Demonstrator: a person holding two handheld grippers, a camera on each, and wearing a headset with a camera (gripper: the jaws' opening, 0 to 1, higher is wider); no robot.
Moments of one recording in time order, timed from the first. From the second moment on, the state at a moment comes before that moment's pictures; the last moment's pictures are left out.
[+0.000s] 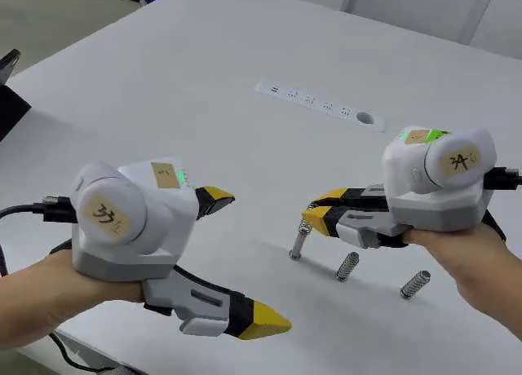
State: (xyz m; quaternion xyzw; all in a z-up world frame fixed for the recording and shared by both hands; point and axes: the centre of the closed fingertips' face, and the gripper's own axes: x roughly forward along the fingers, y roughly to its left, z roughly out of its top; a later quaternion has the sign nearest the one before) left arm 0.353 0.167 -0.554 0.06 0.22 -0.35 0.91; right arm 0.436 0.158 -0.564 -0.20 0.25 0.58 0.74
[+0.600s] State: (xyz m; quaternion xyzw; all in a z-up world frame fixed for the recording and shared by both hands) left arm 0.346 0.171 -0.557 0.06 0.24 -0.35 0.90; right arm 0.443 0.161 -0.593 -0.21 0.27 0.57 0.75
